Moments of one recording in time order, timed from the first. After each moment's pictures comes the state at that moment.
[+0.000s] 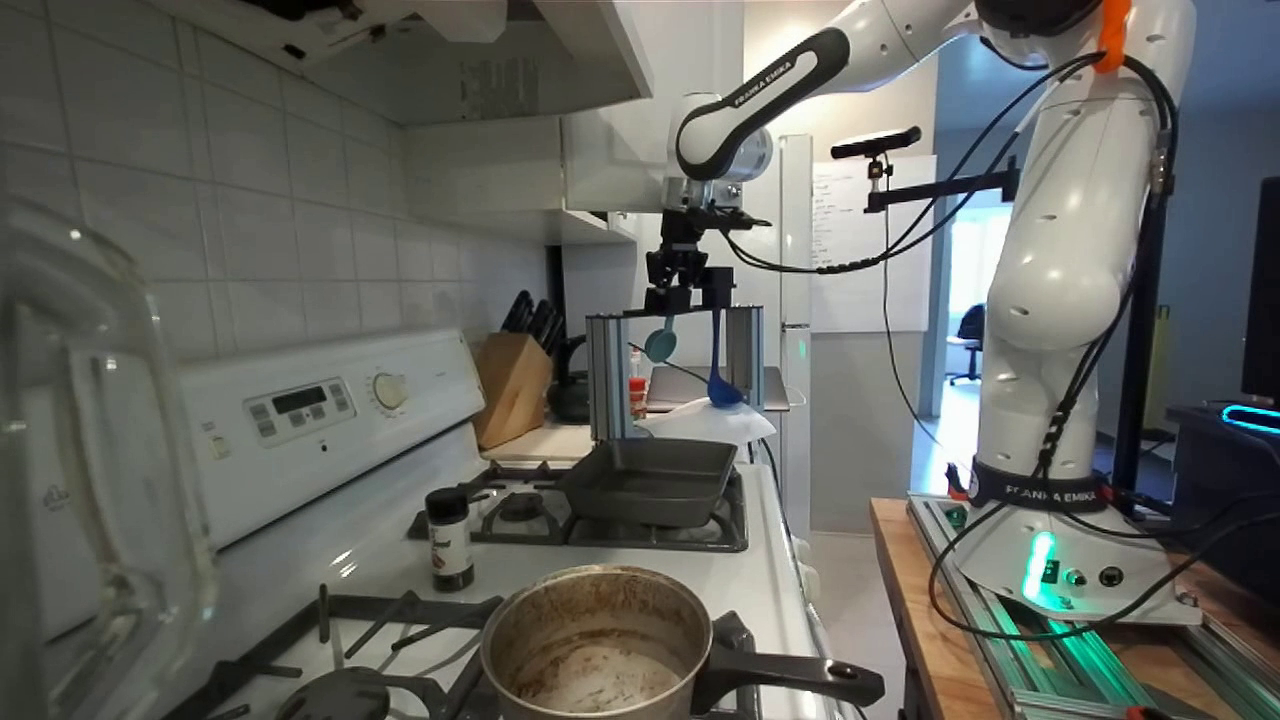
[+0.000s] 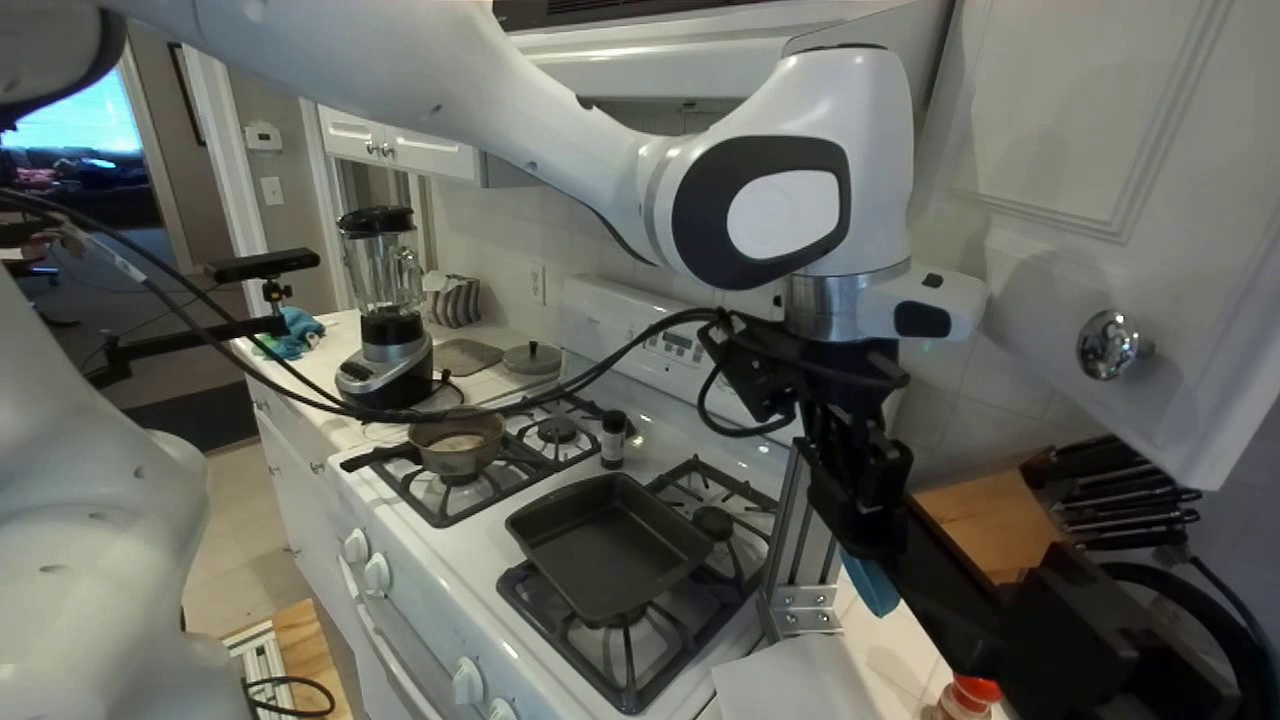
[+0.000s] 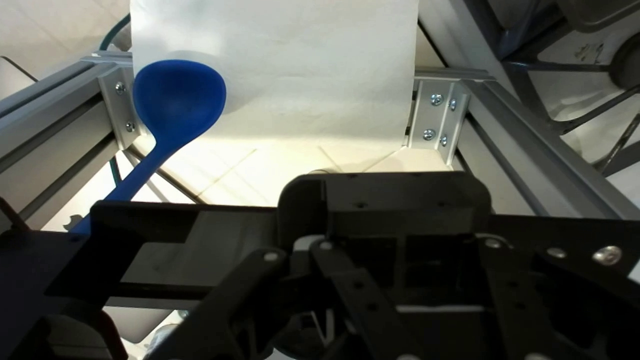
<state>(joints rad) -0.29 -0.18 -0.18 -2.17 -0.15 2.24 0.19</state>
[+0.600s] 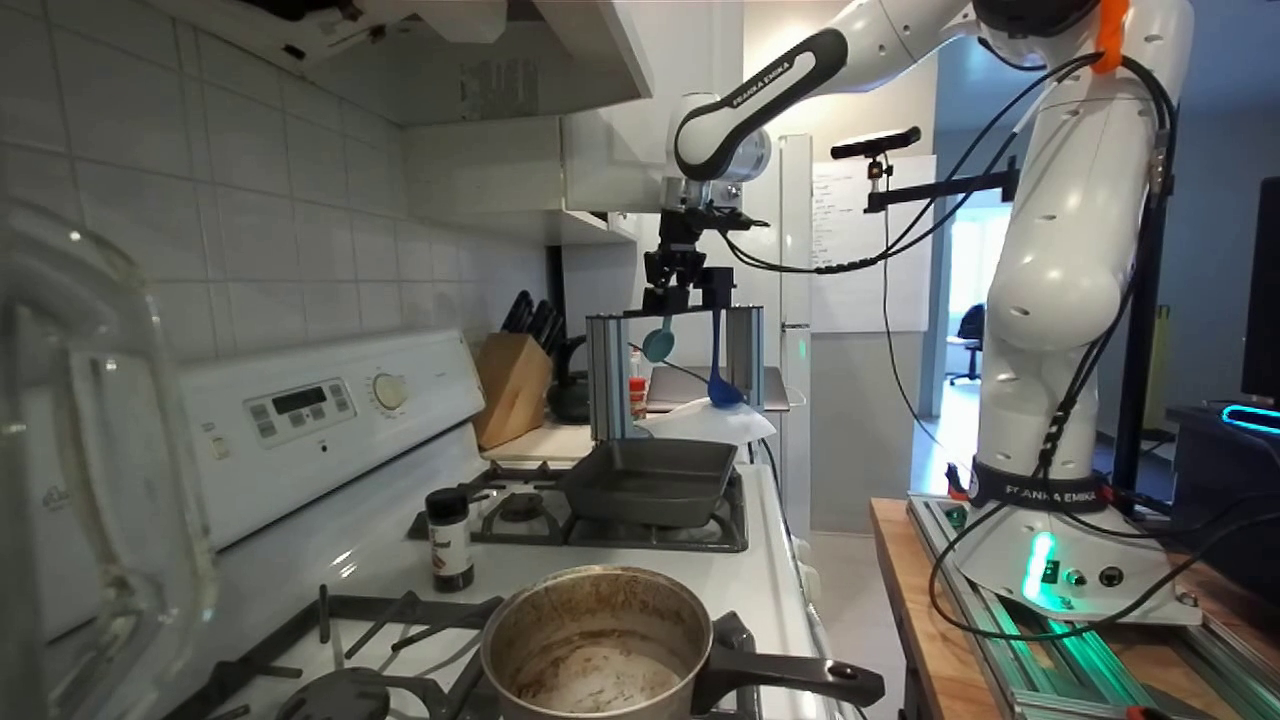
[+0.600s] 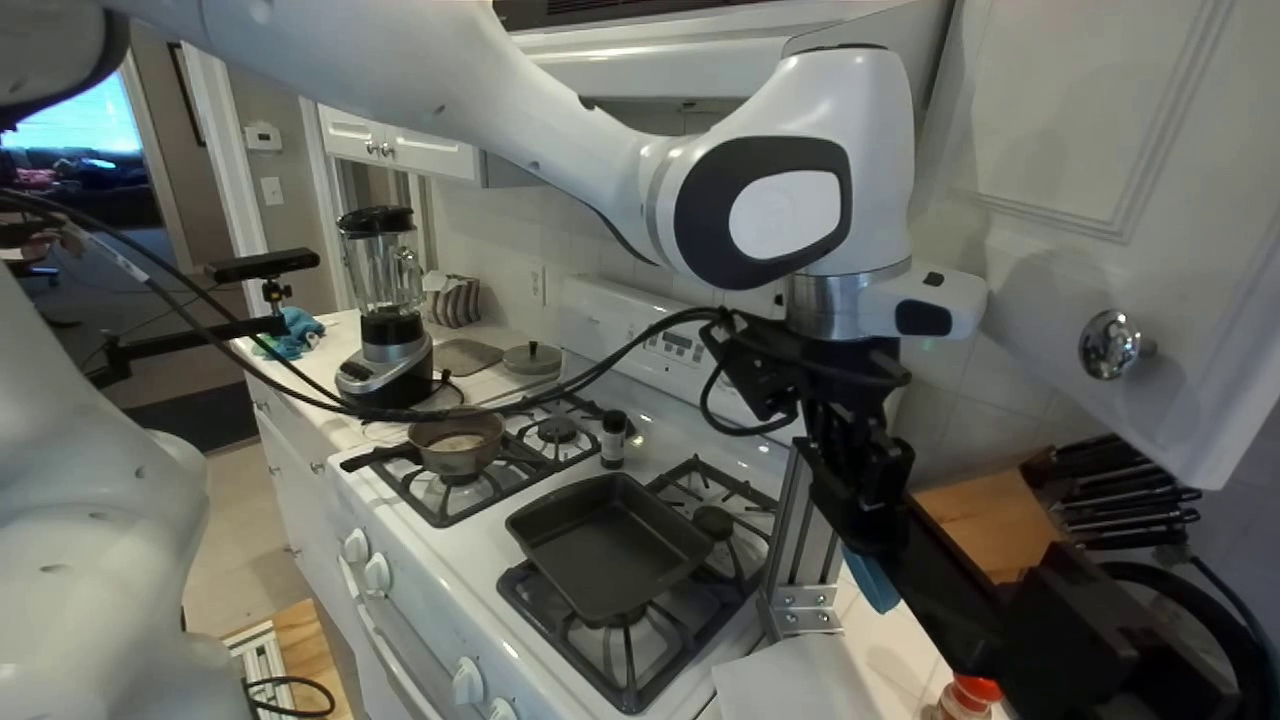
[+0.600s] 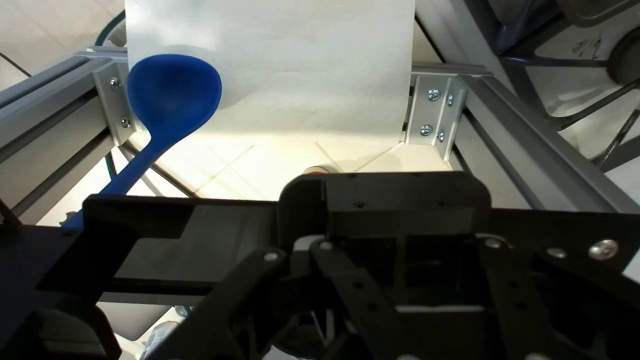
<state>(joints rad) -0.28 -0.18 -0.18 -2.17 -0.14 2.25 0.19</state>
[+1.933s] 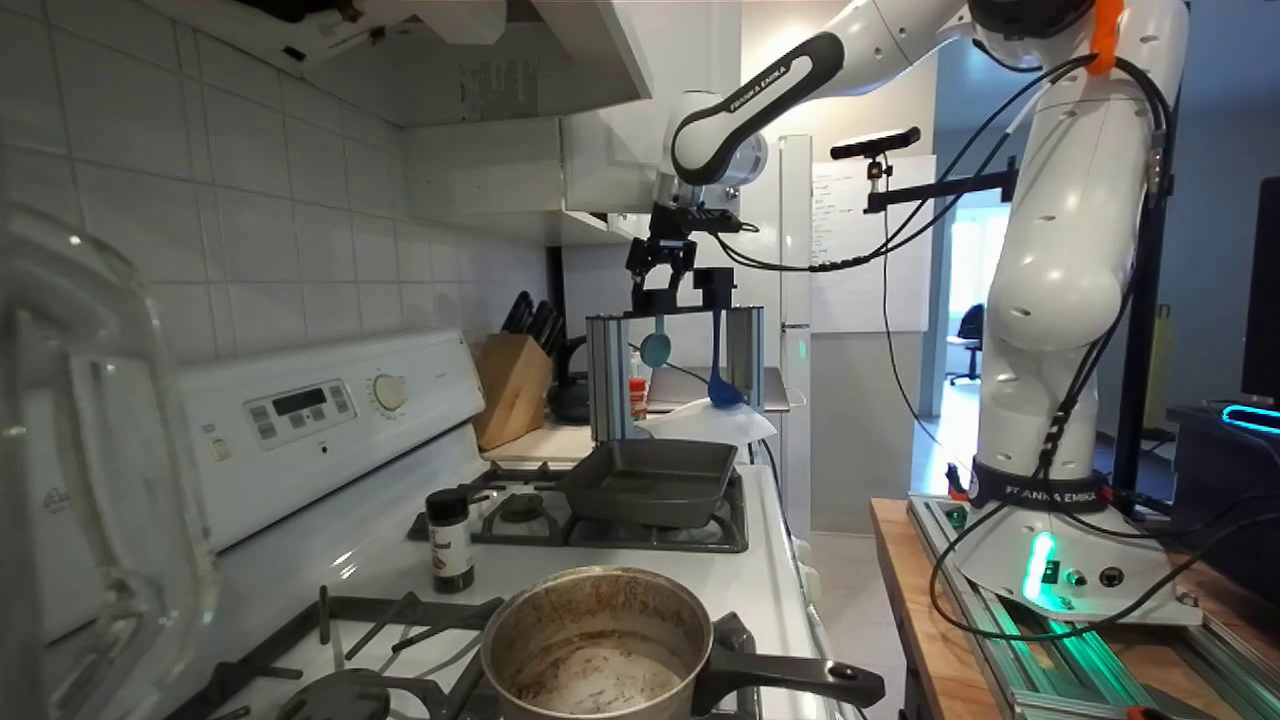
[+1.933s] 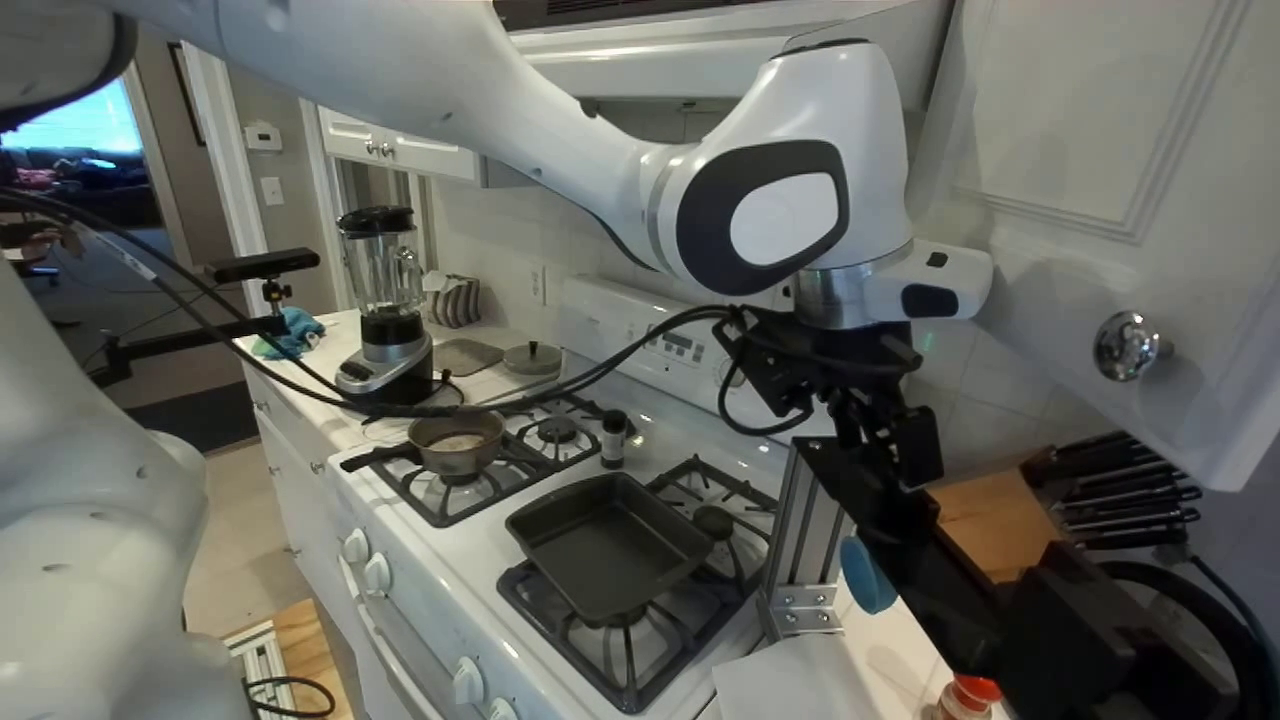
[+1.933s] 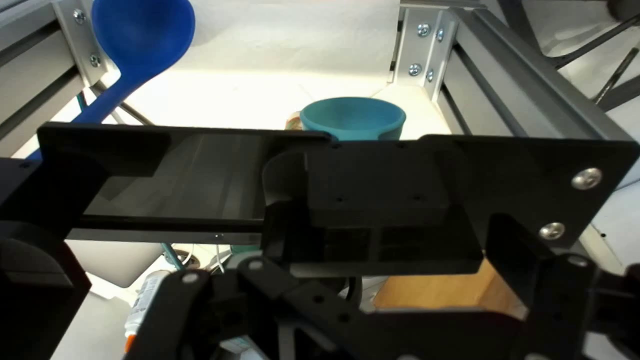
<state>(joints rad) -0.27 -0.17 -0.17 -2.17 -0.15 2.38 0.21</state>
